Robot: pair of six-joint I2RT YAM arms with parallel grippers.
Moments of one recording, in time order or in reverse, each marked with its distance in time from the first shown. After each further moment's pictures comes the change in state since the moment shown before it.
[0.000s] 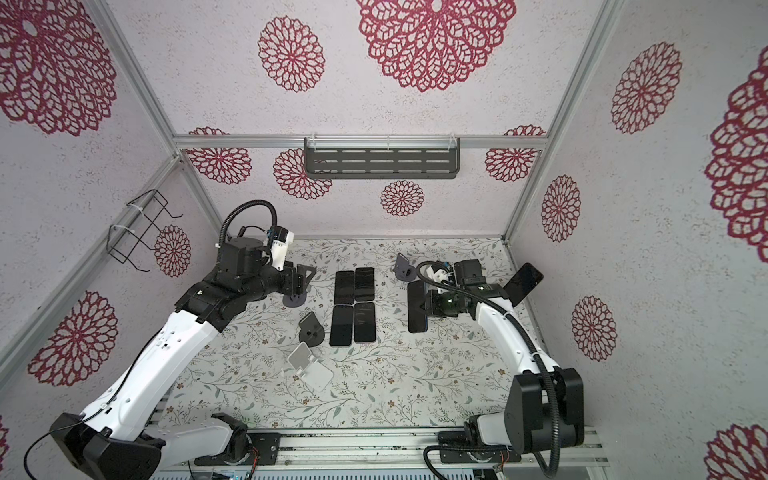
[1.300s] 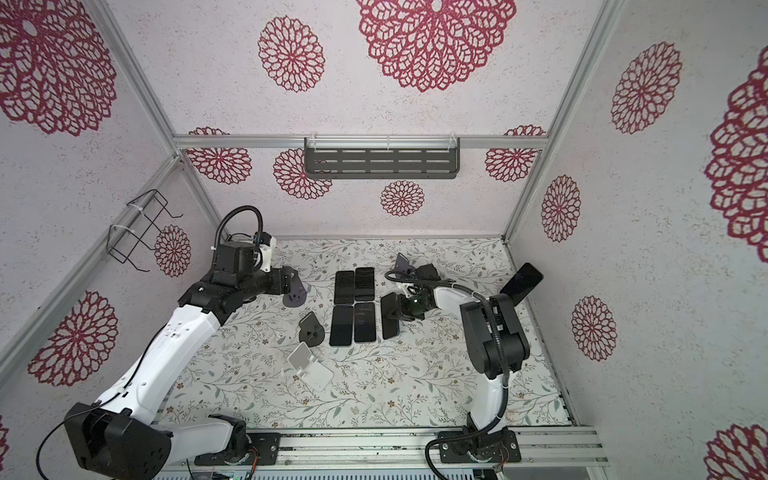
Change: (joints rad) left arm 0.158 0.034 -0.077 0.031 -0.032 -0.005; right arm 0.169 0.520 0.108 0.283 -0.081 0.127
